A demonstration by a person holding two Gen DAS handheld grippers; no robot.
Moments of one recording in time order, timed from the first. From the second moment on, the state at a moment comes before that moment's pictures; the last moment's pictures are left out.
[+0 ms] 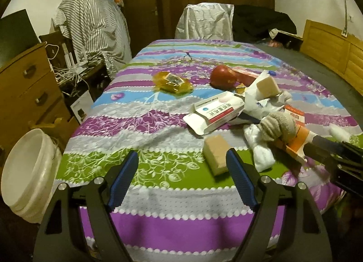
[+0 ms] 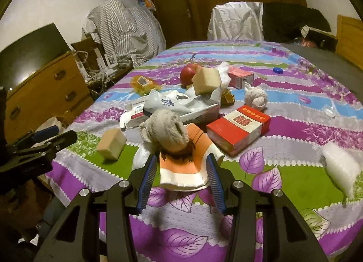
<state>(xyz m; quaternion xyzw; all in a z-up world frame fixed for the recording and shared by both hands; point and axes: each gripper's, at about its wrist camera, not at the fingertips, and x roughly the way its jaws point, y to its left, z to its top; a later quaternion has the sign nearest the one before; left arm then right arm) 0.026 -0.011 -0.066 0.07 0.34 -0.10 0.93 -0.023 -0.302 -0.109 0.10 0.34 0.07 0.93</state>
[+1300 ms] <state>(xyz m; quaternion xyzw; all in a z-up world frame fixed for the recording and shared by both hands) 0.031 -0.094 -0.064 0.14 0.31 -0.22 0.91 -0.103 -0.362 -0.085 0.11 0.30 0.01 0.95</state>
